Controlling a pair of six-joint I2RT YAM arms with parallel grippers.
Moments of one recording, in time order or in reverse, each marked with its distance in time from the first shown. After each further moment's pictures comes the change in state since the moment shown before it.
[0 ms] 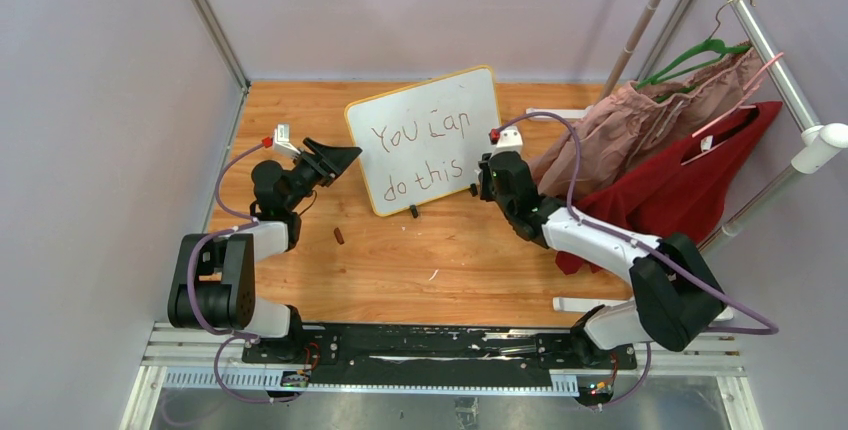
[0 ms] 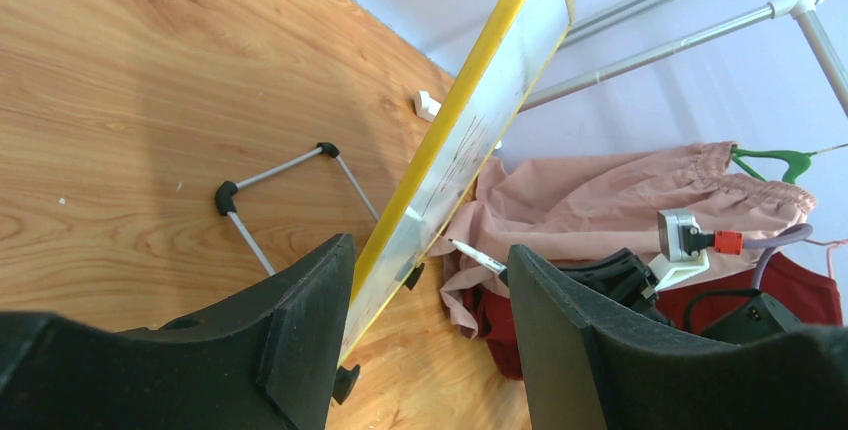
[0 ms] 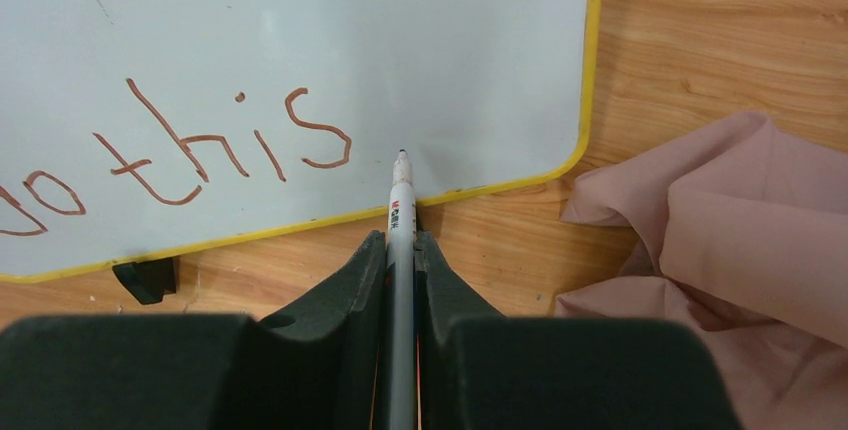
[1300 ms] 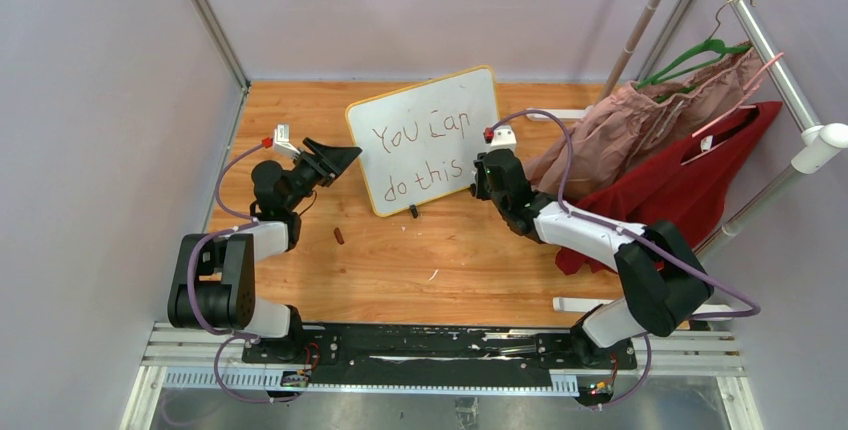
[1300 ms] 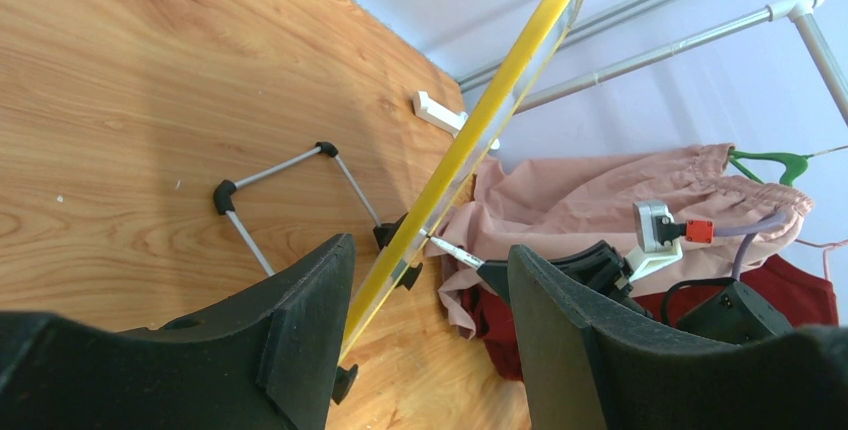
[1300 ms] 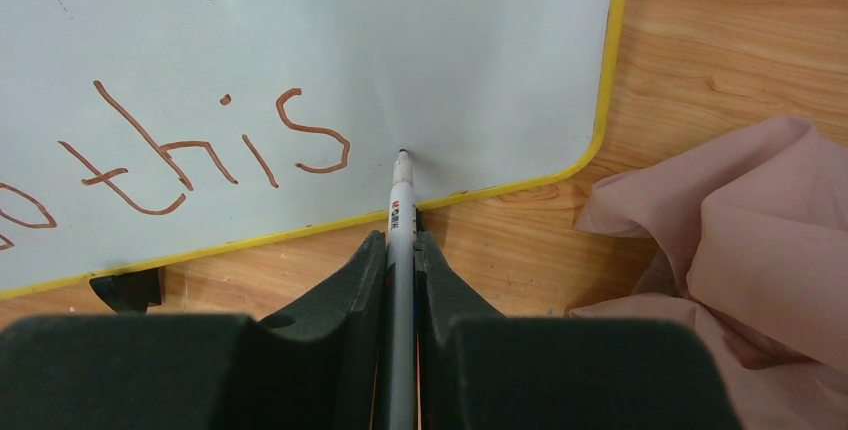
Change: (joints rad) left arm 0.000 0.000 -0.001 0.000 0.000 -0.007; right arm -0.007 0.090 0.040 0.023 -0.018 0.003
